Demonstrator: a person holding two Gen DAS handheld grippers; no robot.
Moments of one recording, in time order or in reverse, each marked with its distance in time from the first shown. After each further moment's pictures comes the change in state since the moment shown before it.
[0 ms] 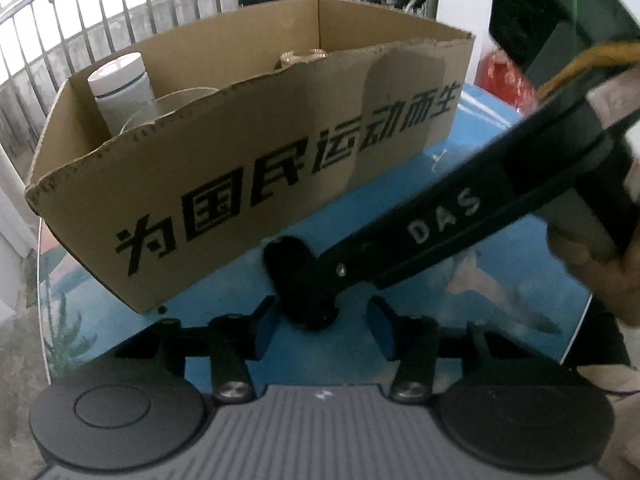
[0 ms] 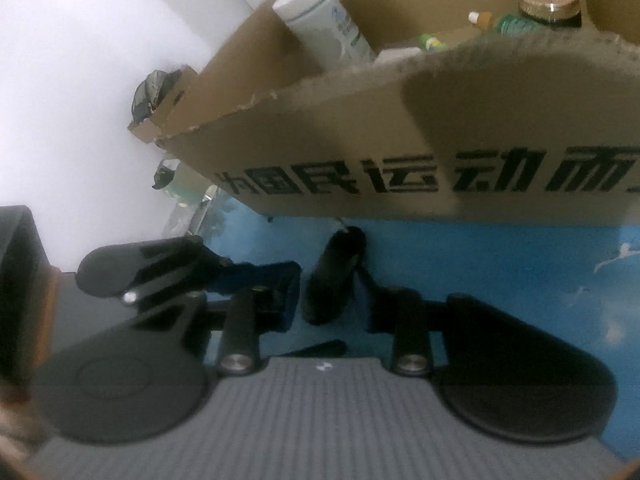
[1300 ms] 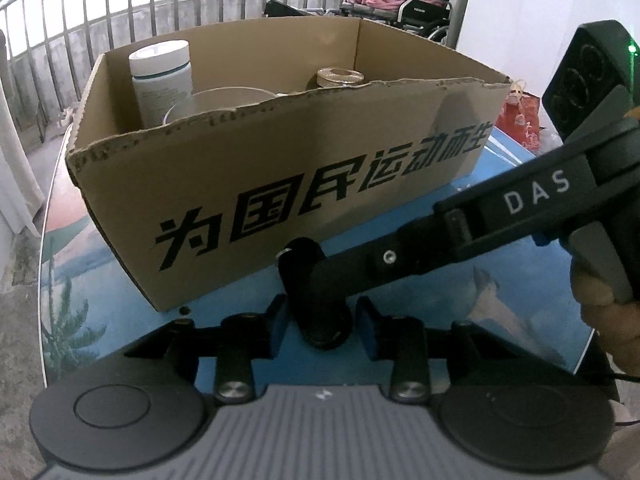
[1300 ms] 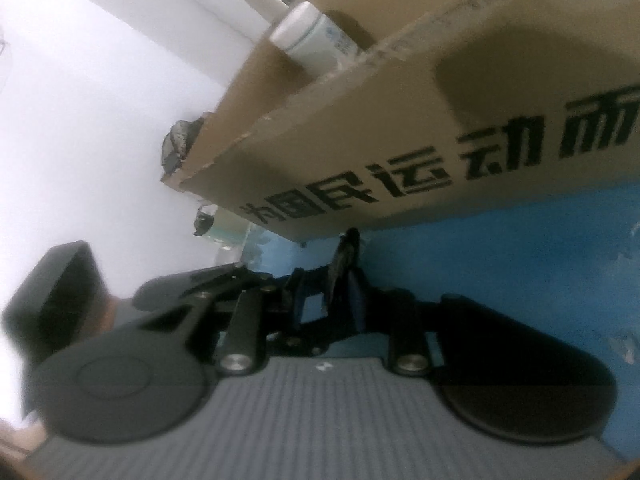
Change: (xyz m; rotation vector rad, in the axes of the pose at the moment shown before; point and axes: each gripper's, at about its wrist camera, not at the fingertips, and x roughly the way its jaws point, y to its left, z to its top) left arm -0.013 0.024 -0.009 -0.113 -0.057 -0.030; right arm -0.006 -0.016 -0.009 0.143 -0.103 0.151
